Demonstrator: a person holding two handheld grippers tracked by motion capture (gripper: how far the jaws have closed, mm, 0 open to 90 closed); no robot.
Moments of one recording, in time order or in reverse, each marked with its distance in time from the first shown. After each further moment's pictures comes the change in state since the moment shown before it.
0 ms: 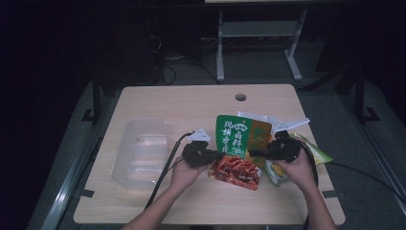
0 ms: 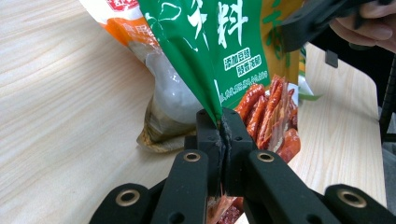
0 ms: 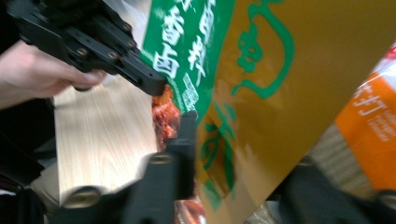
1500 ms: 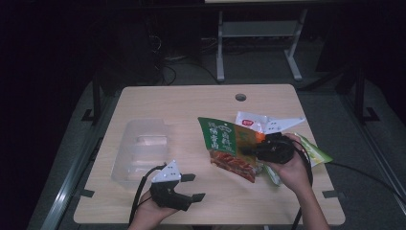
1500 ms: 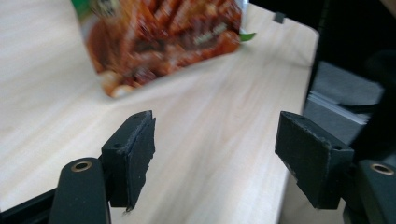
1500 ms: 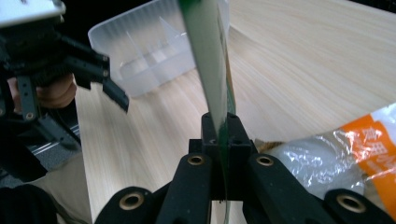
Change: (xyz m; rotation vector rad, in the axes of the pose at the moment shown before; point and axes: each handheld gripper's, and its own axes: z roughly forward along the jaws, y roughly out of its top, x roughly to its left) left arm -0.052 -0.071 -0.091 -0.016 -0.007 0.106; right arm 0.072 0.036 -0.010 -0.031 -0.032 -0.171
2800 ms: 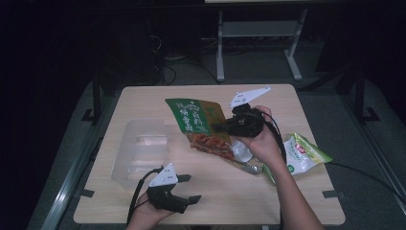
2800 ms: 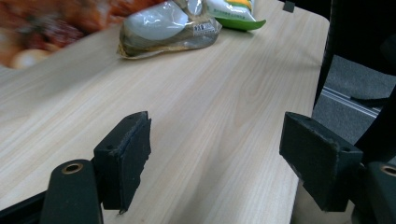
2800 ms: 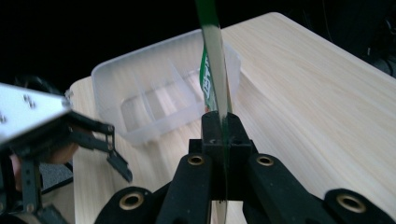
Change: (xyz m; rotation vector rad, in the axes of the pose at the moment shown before) left arm 0.003 -0.011 0.001 0.002 0.026 0.023; right arm 0.016 0.093 0.041 0.016 0.008 -0.117
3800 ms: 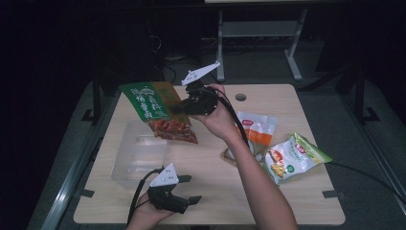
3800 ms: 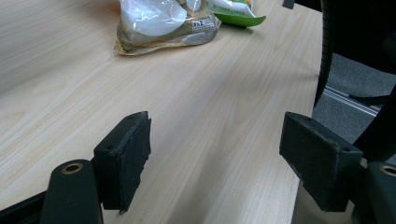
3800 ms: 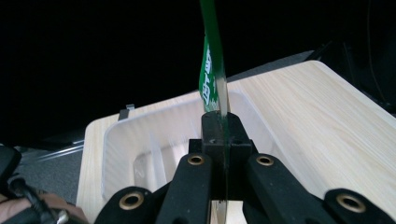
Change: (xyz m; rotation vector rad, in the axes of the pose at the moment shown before) left arm 0.001 -0.002 0.002 0.003 -0.008 -0.009; right arm 0.005 0.087 0.079 -0.045 0.125 -0.078
